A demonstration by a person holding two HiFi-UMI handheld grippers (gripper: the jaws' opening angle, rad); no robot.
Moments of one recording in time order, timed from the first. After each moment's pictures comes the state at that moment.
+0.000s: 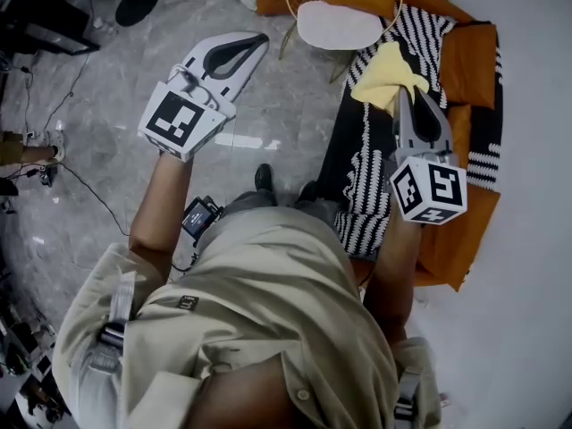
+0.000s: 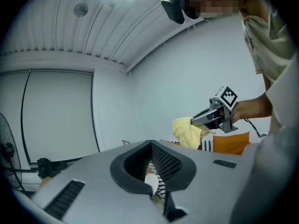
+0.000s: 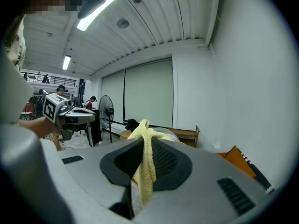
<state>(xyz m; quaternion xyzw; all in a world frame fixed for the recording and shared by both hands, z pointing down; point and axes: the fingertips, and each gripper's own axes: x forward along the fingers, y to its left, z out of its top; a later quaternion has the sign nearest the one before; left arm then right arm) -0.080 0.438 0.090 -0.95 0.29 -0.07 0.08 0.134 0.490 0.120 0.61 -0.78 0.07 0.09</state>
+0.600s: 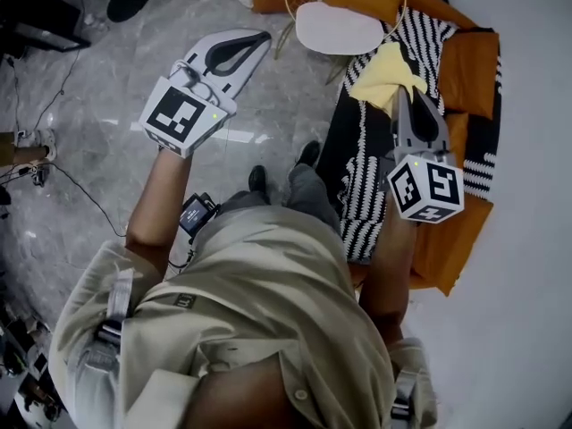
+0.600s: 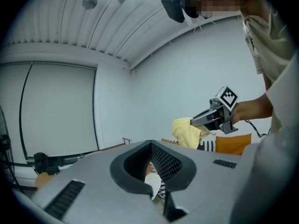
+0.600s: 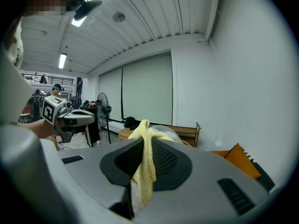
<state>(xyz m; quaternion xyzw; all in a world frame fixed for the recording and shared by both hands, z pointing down) -0.098 0.368 0.116 -0.95 0.30 -0.07 0.07 0.120 0.421 0.135 0.61 -0.78 0.09 0.10</state>
